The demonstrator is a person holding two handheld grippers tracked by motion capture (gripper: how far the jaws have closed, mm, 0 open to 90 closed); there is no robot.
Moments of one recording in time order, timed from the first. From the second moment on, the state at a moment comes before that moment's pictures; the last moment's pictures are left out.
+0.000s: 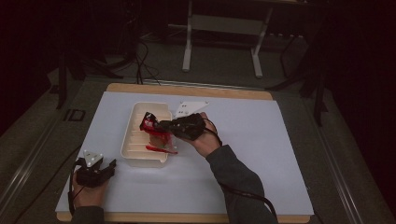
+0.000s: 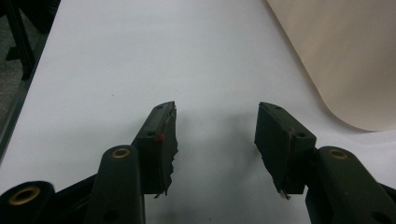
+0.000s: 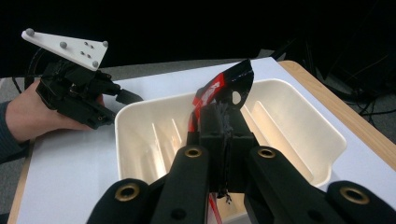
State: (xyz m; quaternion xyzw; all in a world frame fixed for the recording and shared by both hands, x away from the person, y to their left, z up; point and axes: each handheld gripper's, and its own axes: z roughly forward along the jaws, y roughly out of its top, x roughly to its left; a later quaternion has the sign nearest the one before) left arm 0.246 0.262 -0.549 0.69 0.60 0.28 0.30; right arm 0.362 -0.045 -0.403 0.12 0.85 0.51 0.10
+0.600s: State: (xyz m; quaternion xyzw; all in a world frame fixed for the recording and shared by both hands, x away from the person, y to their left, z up) left arm 0.246 0.262 -0.549 0.69 0.60 0.28 0.30; right arm 0.362 -0.026 -0.406 0.11 0.85 0.51 0.09
